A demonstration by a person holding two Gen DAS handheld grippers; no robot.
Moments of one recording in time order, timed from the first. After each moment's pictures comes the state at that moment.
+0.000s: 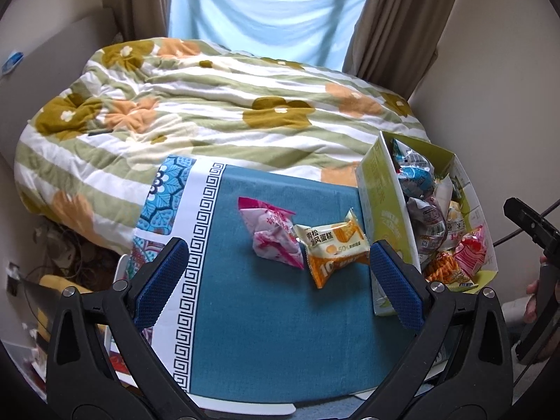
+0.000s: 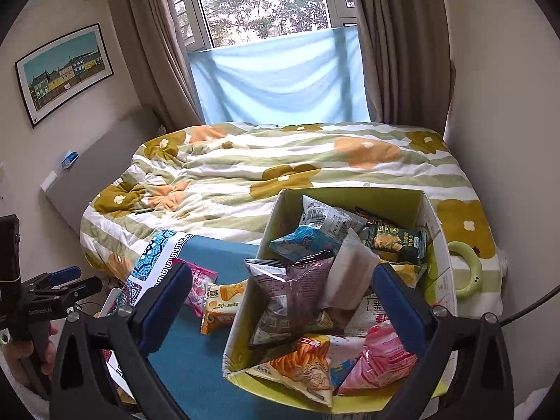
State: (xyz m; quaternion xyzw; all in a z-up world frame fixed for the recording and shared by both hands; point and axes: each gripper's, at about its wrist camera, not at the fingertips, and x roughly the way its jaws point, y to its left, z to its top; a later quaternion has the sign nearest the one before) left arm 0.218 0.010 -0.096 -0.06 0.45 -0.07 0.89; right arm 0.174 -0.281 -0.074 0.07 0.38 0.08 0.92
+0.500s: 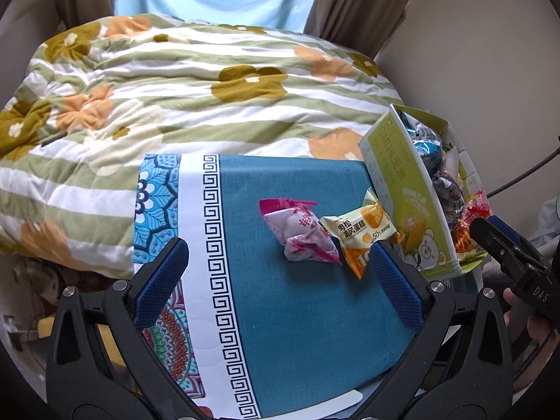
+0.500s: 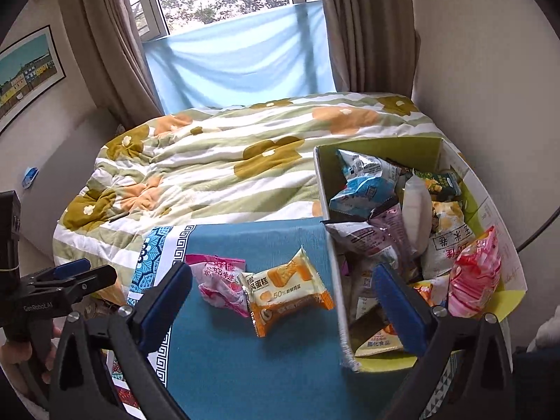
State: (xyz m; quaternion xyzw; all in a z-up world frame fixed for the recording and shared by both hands) left arm 0.303 0.077 -0.143 -0.04 0.52 -0.20 0.83; right arm 0.188 -0.154 -0.116 0.12 0.42 -0.04 0.90
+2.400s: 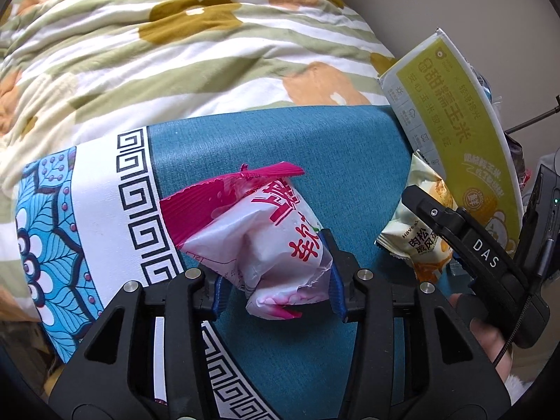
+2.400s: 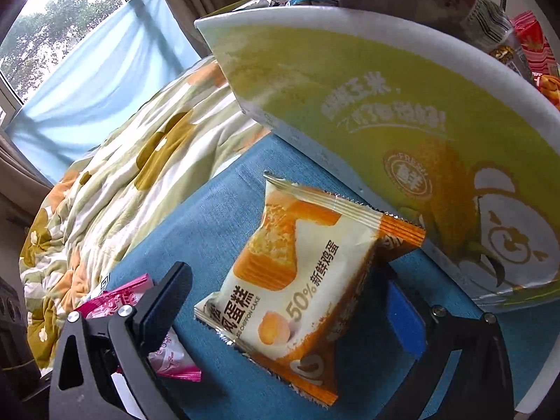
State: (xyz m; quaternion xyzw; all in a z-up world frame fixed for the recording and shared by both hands) left arm 0.412 0.038 -0.296 0.00 0.59 -0.32 0.74; right arm 0.259 -0.132 -0.281 0.30 0.43 -0.28 0.80
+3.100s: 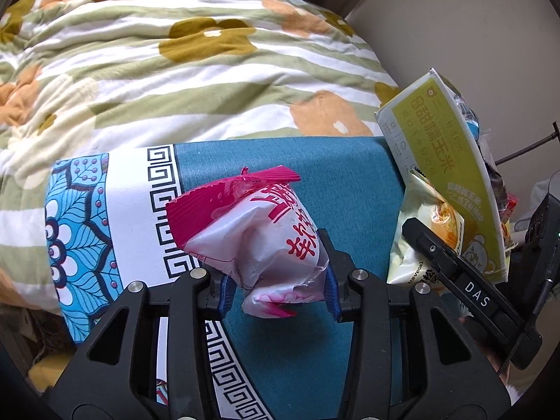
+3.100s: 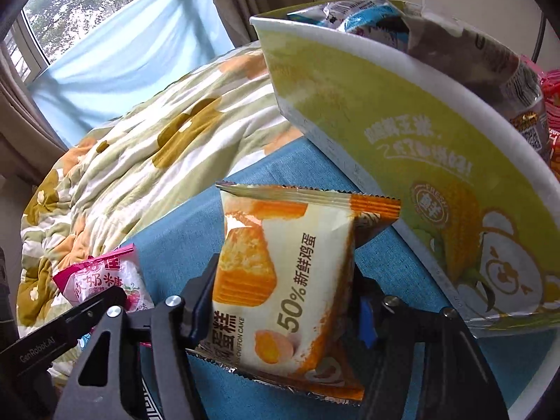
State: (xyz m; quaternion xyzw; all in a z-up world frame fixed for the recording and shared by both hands) left arm 0.403 0.057 -0.261 -0.05 0.56 -0.29 0.77; right arm 0.257 -0.120 -0.253 0.24 0.45 -0.21 0.83
